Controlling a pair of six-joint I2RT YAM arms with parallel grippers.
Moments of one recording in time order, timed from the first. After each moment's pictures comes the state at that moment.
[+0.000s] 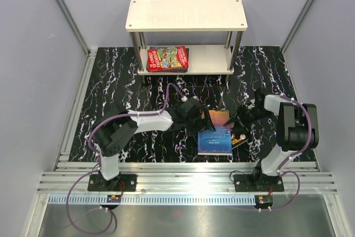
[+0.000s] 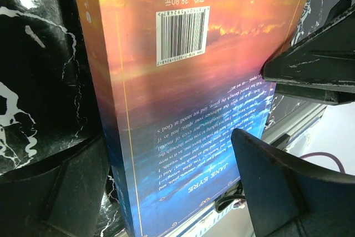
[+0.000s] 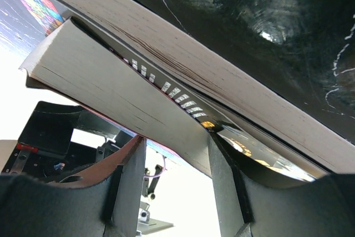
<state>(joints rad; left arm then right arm) -0.95 1.86 1.09 -0.07 0.16 -1.11 -0.07 1.71 0.87 -0.72 -0.64 0.60</state>
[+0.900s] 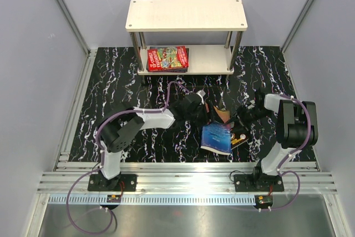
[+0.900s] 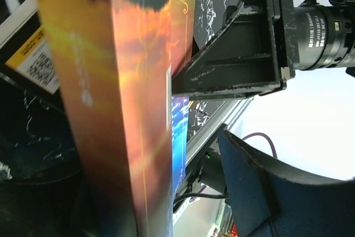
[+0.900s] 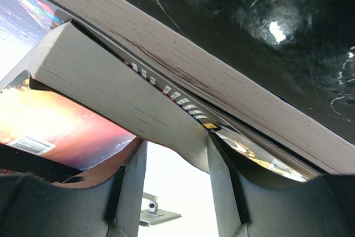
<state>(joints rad) -0.92 1.92 1.11 0.23 0.33 -1.19 -0.08 1.75 0.89 -0.74 -0.68 0.60</state>
